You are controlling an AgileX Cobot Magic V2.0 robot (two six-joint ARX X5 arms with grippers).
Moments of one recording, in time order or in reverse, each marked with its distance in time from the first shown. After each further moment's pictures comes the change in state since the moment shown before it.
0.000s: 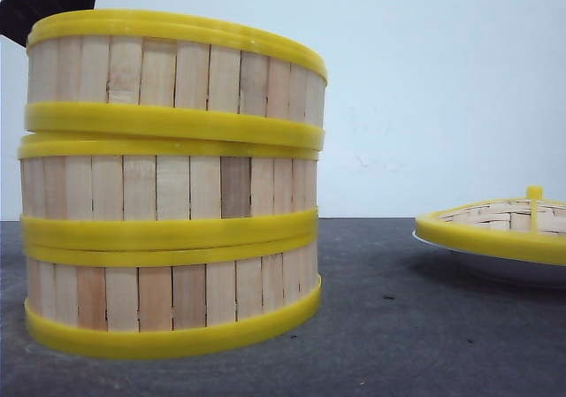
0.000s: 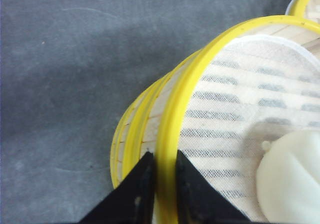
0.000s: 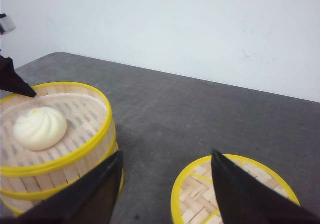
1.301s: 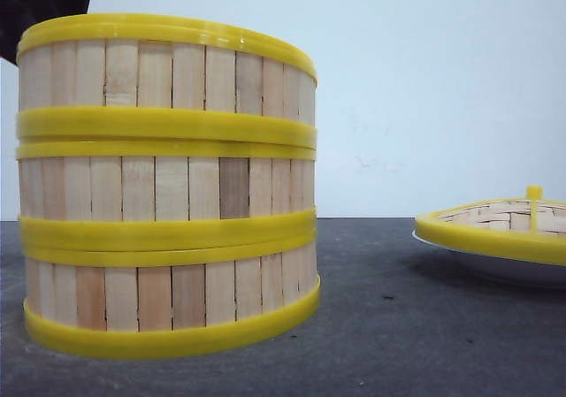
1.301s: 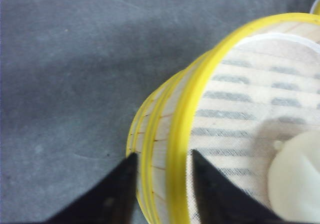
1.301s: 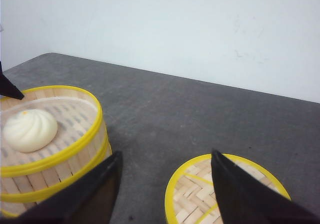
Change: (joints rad) left arm 0.026 -0.001 0.000 -0.028 -0.035 0.000; right arm 0.000 0.003 0.000 -0.001 0.026 0.001
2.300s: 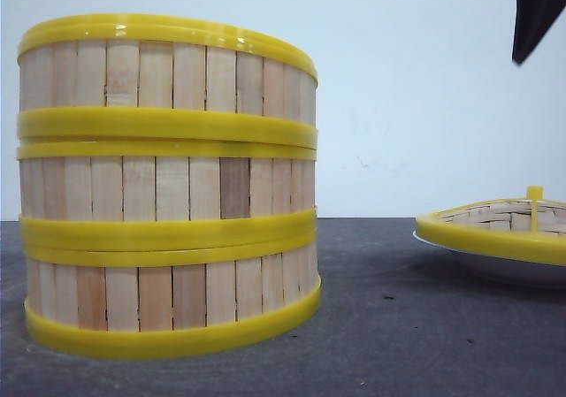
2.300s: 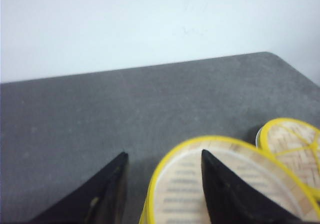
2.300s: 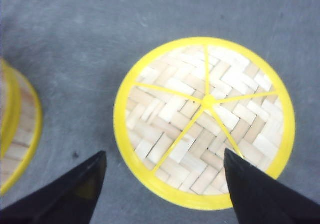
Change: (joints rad) left arm 0.037 -0.562 -0.215 0.333 -0.003 -0.027; right arm -0.350 0.598 0.000 -0.005 -0.151 0.122
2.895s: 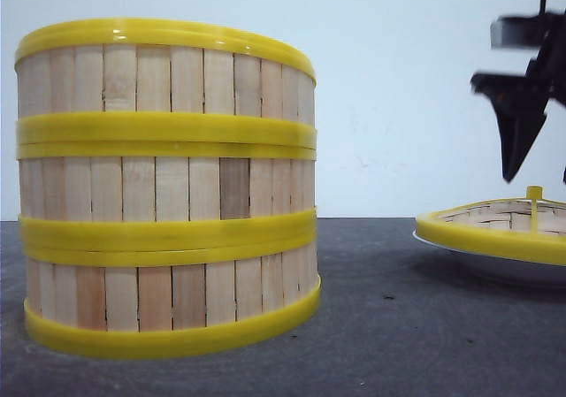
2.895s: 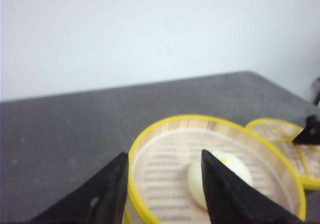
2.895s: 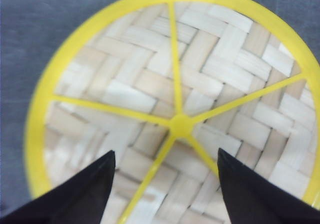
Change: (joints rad) left arm -0.039 -0.441 -0.347 0.124 -0.002 -0.026; right arm -0.137 0.384 0.000 0.195 -0.029 -0.004
